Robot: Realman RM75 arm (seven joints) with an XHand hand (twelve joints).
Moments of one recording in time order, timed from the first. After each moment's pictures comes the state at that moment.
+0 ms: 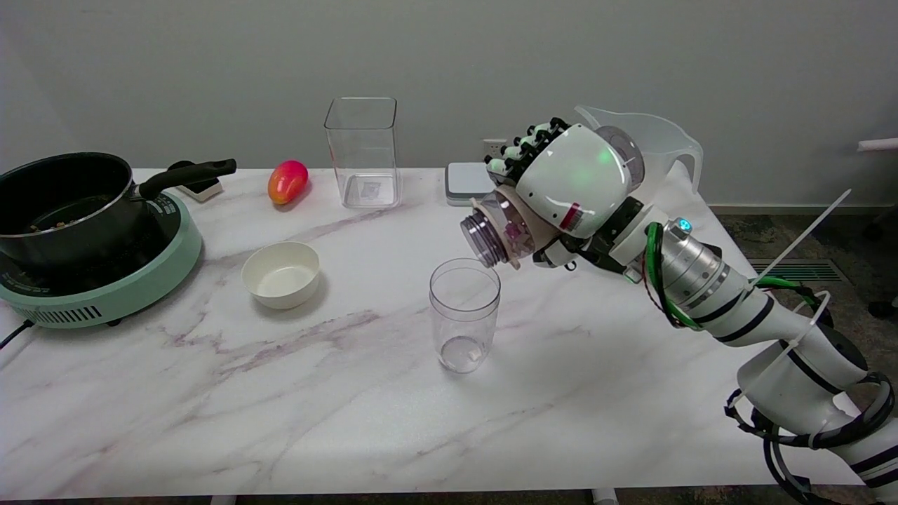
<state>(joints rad) -0.18 -1.02 -1.45 1.81 -0.49 0.58 0.57</state>
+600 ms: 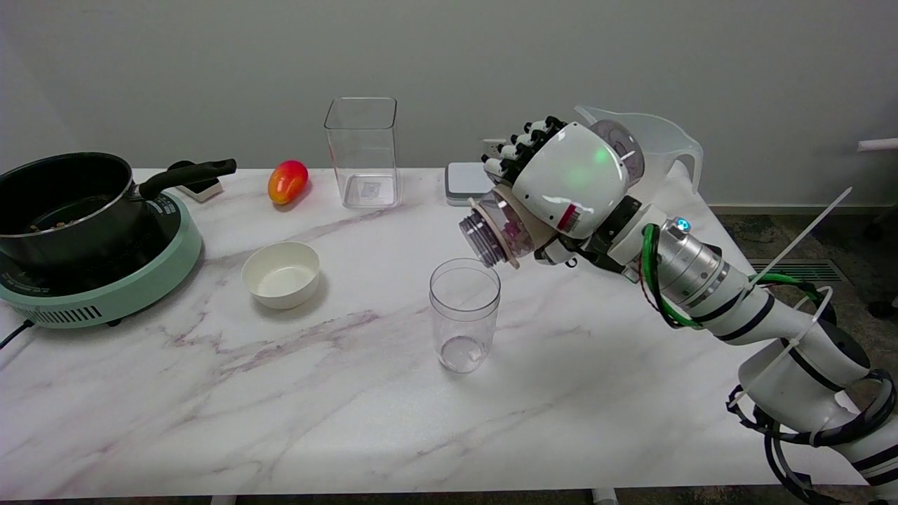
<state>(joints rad) -0.18 -1.02 -1.45 1.83 -0.52 0.58 0.55</state>
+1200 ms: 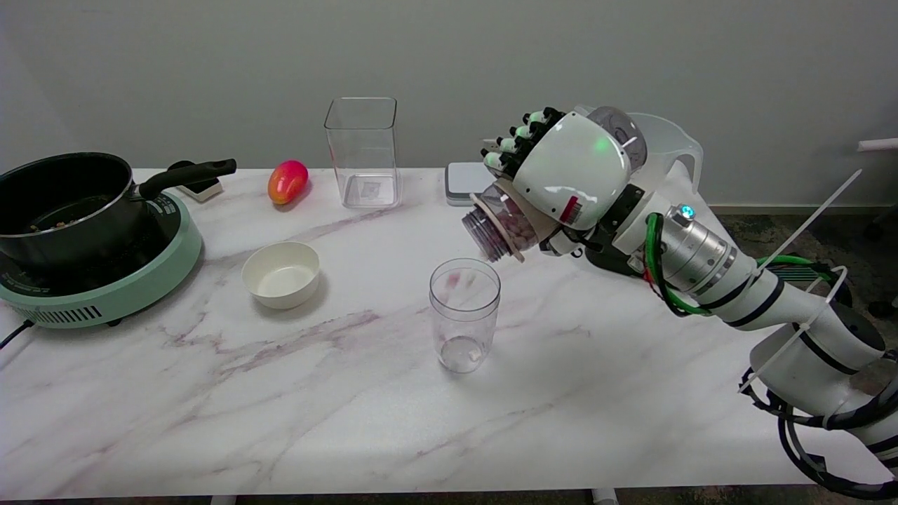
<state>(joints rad) -0.16 -0.94 -1.45 1.85 -0.54 0.56 0.59</state>
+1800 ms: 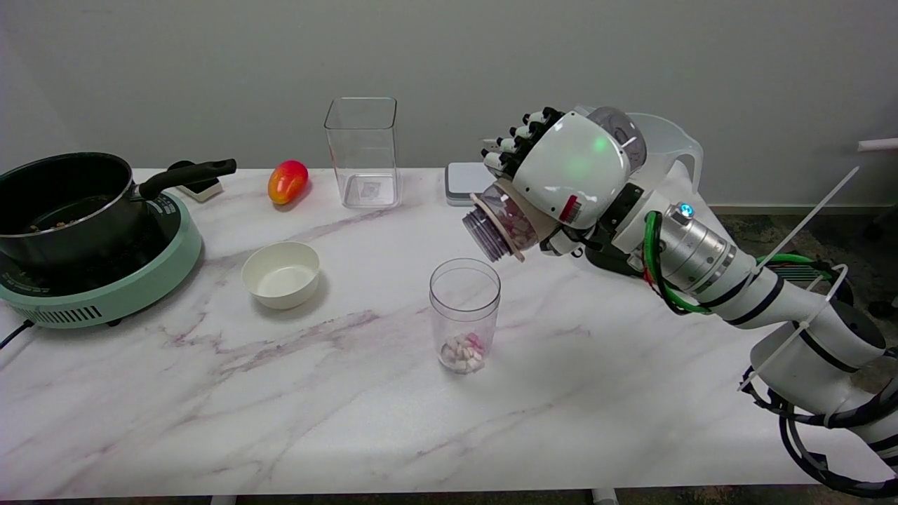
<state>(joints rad) -0.16 -0.93 -1.46 1.85 -0.54 0.55 0.60</state>
